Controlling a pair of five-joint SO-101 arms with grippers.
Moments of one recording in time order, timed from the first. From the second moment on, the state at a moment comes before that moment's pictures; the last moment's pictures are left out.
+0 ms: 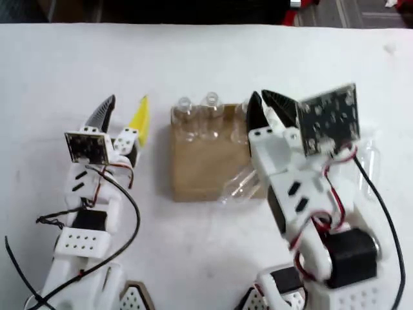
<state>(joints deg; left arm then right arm) -1.3 -56.0 80.9 -13.6 2.3 -18.0 -58.7 15.0 64.1 8.7</state>
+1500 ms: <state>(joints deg) -2.7 -56.0 80.9 -13.6 2.3 -27.7 -36.8 33.7 78.9 8.9</state>
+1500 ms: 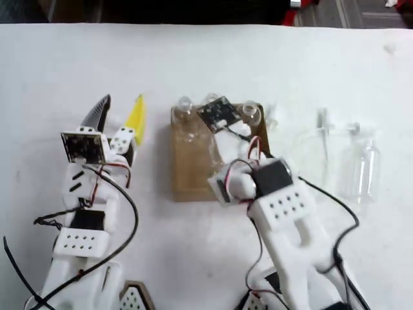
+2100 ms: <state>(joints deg) -2.9 -56.0 80.9 -13.6 2.3 -32.4 -29.5 30.4 79.5 8.9</state>
